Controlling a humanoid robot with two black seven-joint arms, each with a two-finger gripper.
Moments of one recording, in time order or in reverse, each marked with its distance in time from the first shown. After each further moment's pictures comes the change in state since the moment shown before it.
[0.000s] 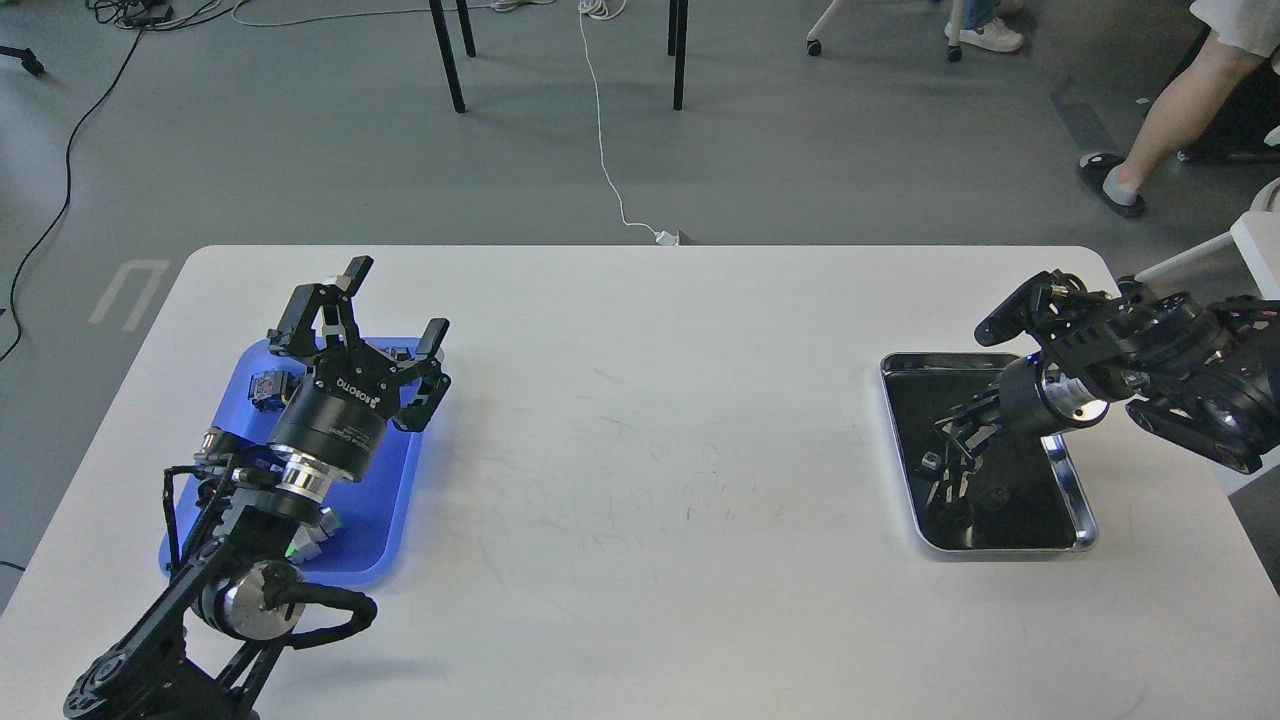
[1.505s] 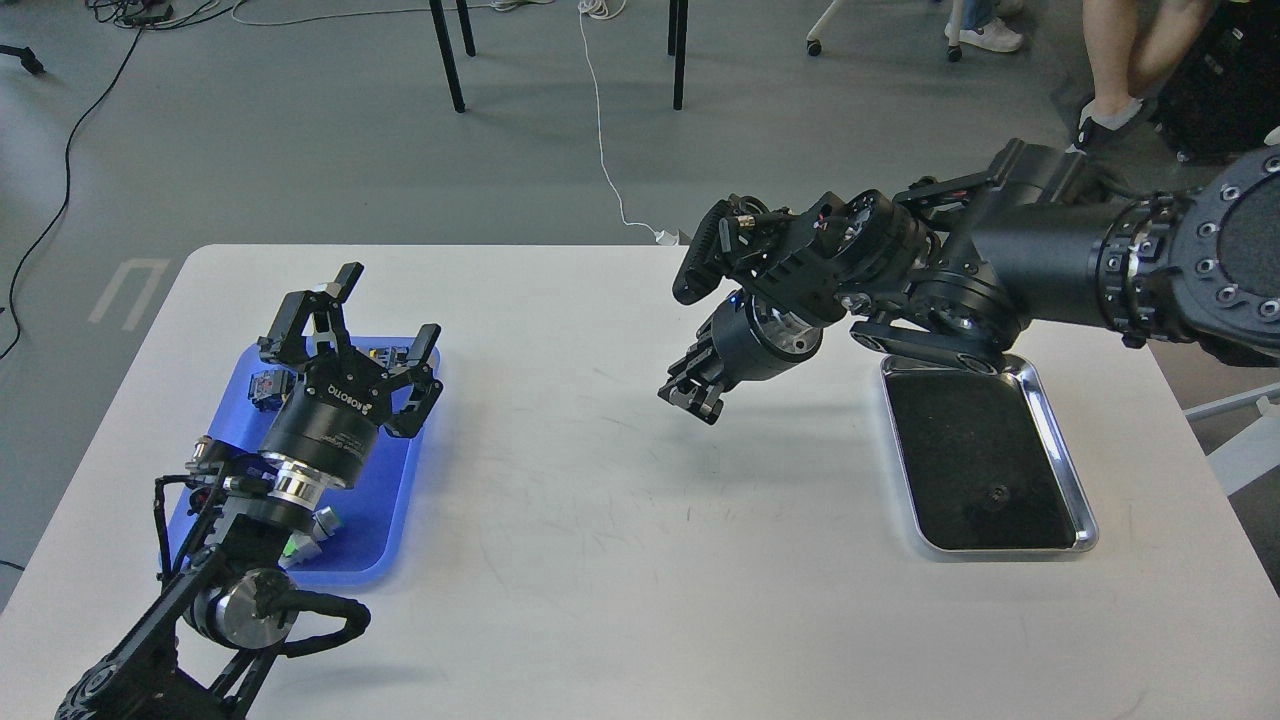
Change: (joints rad) left arm 0.032 0.006 -0.021 -0.017 0.000 -0.001 -0.001; right arm 0.405 0.458 -0.182 0.185 0.239 -0.093 0.000
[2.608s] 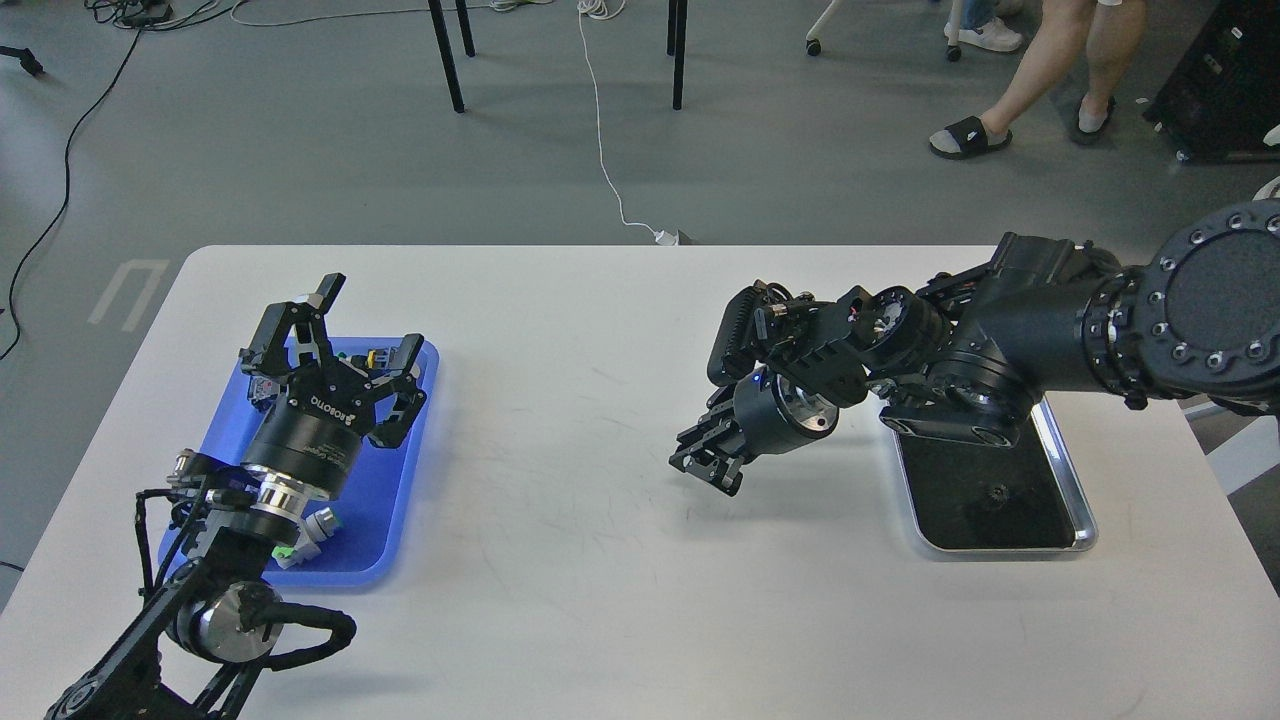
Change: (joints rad) left arm 0.029 0.013 -0.017 -0.010 0.000 -0.001 -0.001; right arm -0.110 0.001 -0.123 0.063 0.054 -0.204 0.000
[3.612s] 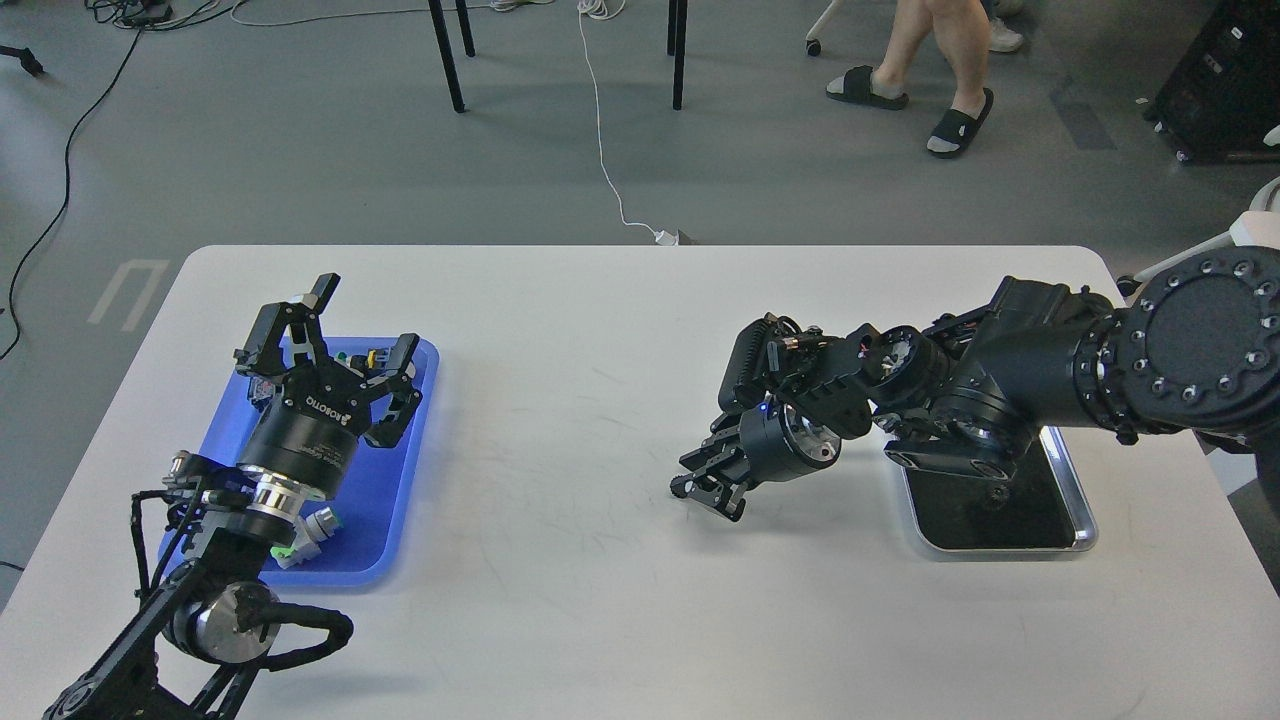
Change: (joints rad) left arm 0.003 0.000 -0.008 0.000 0.000 0.000 0.000; right arm -0.089 0.000 -0.001 -0.039 0.000 -0.064 0.000
